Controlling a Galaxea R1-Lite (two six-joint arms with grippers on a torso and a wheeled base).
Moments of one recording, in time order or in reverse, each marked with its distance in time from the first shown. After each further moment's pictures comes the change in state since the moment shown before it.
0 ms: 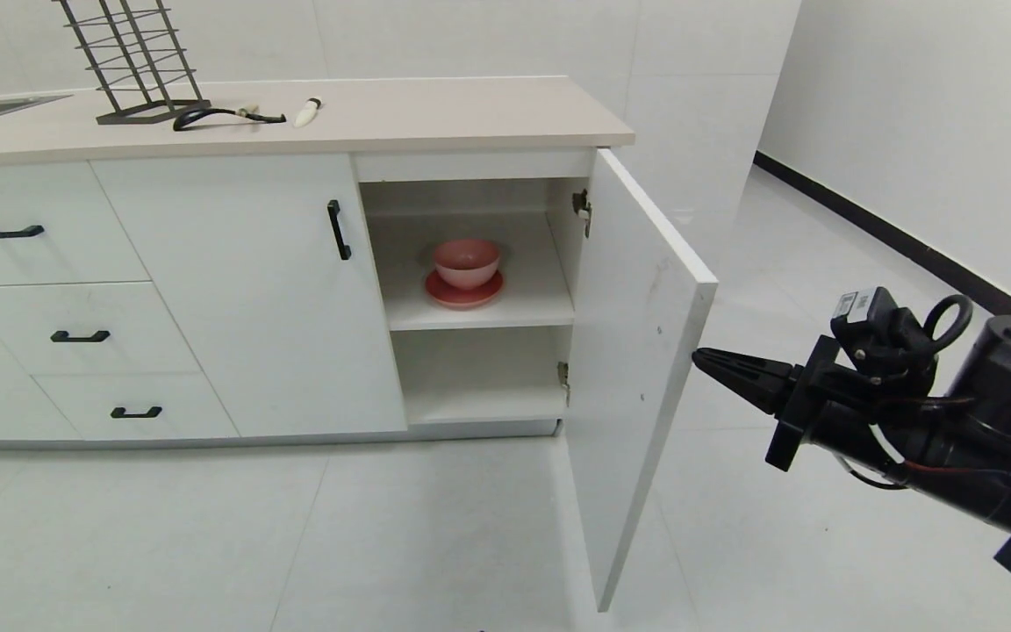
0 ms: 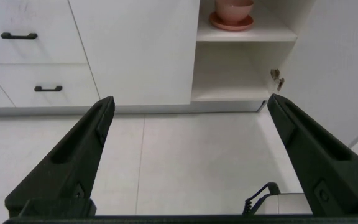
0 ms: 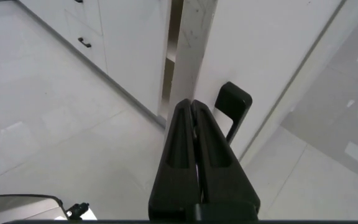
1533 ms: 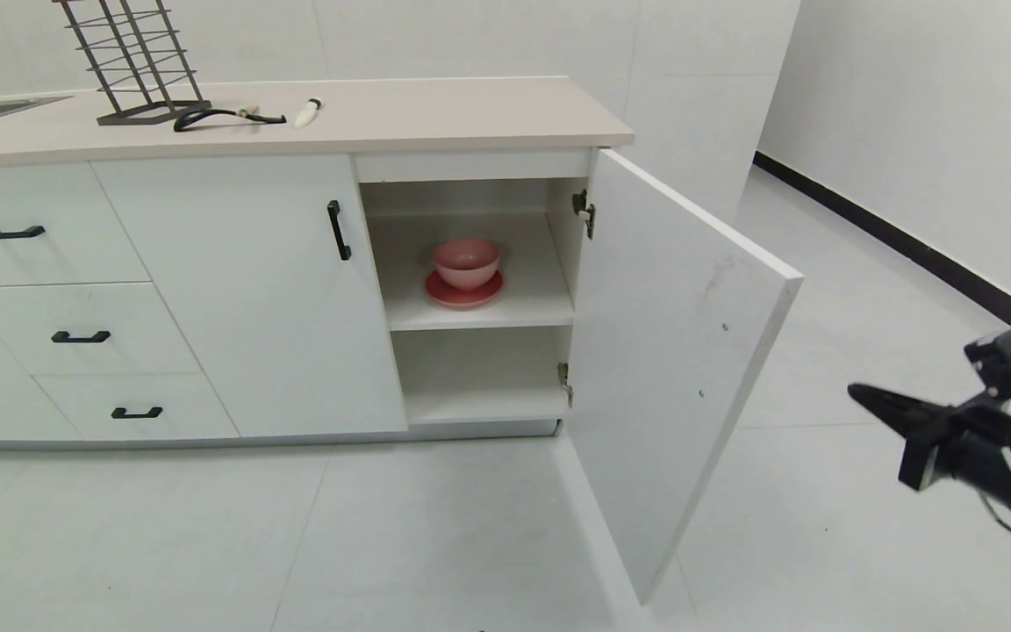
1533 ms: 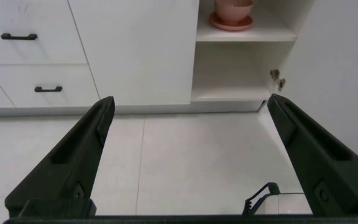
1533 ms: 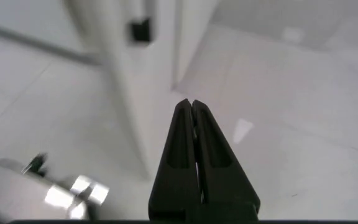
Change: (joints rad) left arm 0.000 0.000 0.000 0.000 0.000 0.000; right arm -0.421 -0.102 0.152 0.098 -0.082 -0.005
